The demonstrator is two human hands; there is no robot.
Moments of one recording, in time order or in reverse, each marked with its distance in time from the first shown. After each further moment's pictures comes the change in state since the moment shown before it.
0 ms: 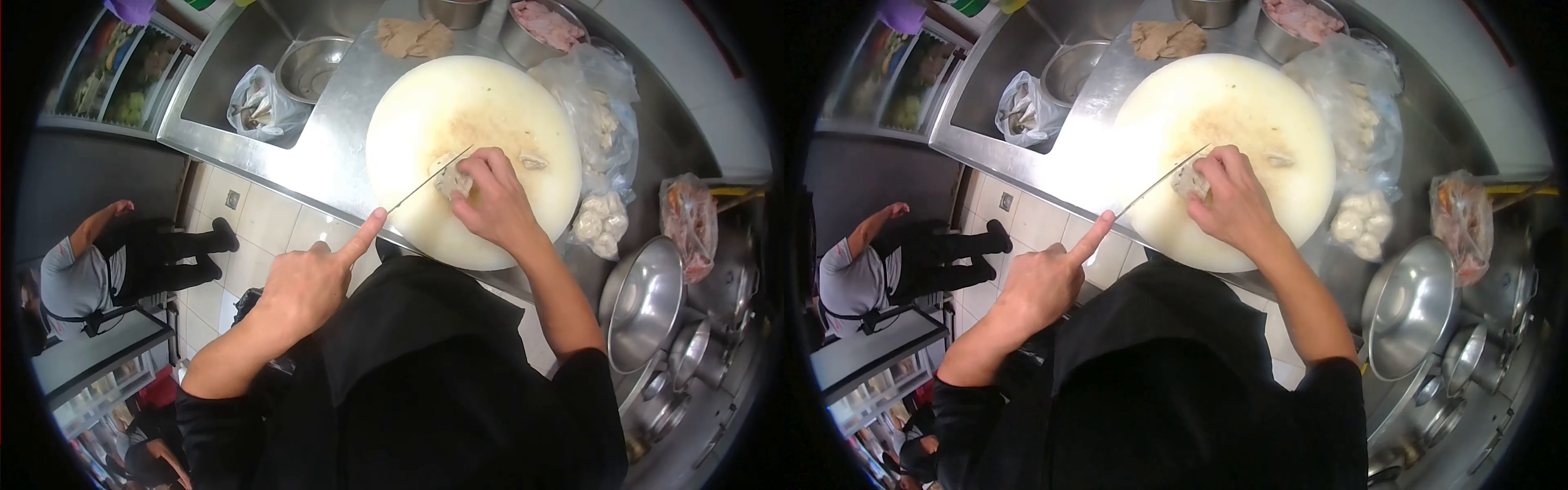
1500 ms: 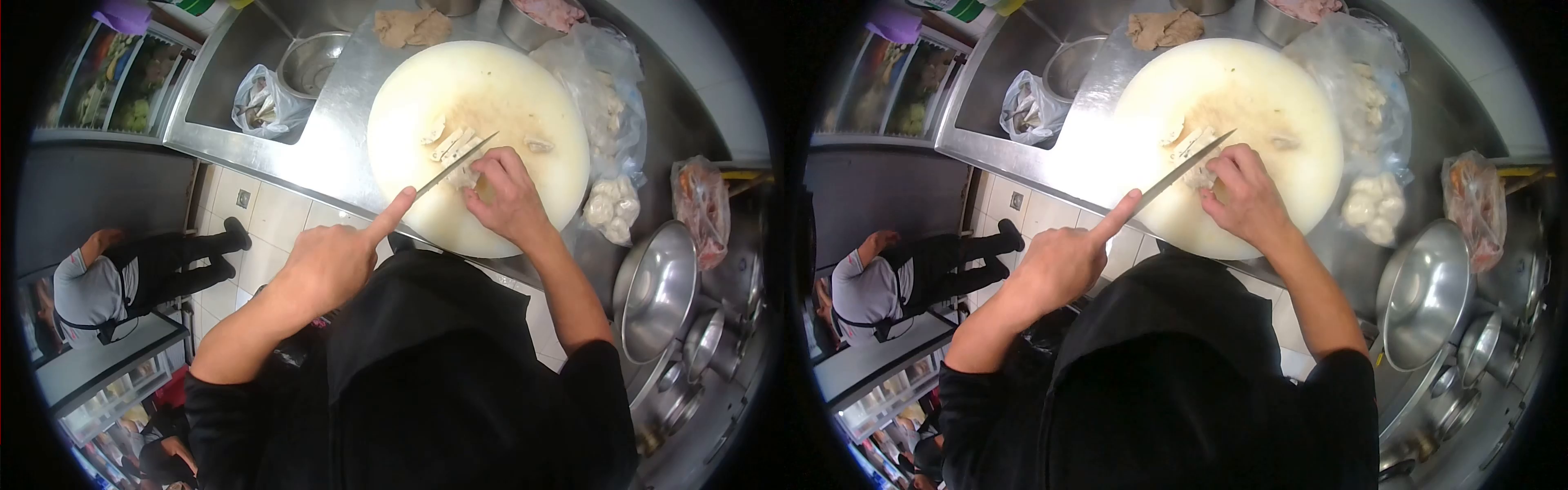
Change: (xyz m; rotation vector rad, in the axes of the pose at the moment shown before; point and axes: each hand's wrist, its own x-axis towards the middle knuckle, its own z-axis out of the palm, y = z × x) left_hand 0.022 0.014 -0.017 -0.124 -0.054 0.106; right_hand -0.020 0.009 0.003 0.030 0.137 -0.074
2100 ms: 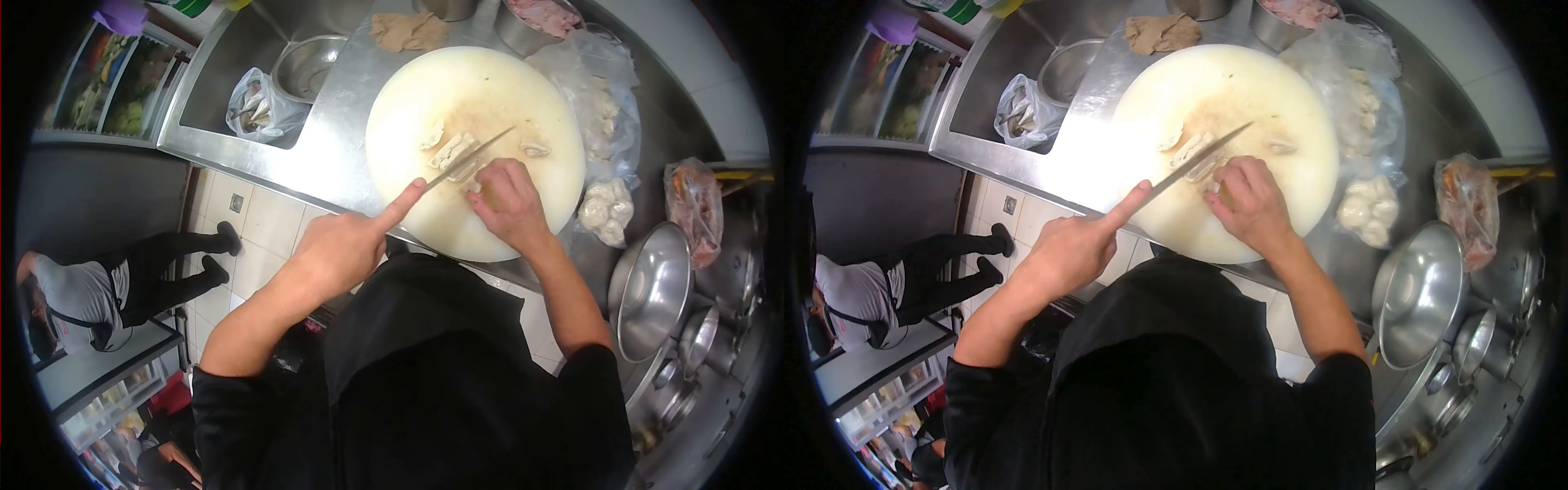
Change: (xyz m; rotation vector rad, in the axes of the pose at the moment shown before) left_hand 0.020 -0.008 0.000 -0.078 0.073 0.071; right_hand -0.014 0.016 -0.001 -0.106 -0.047 -0.024
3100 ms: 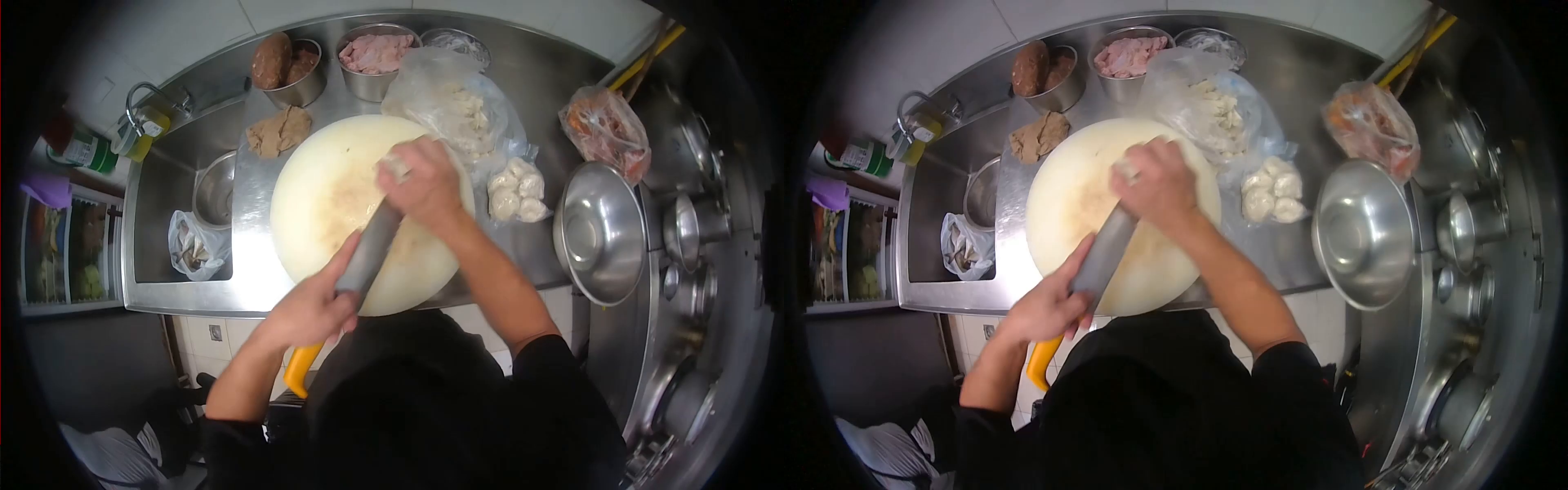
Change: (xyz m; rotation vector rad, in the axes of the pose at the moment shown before) left_hand 0.052 0.037 -0.042 -0.739 -0.390 0.142; right_hand 0.071 0.016 -0.044 -0.256 0.614 0.319
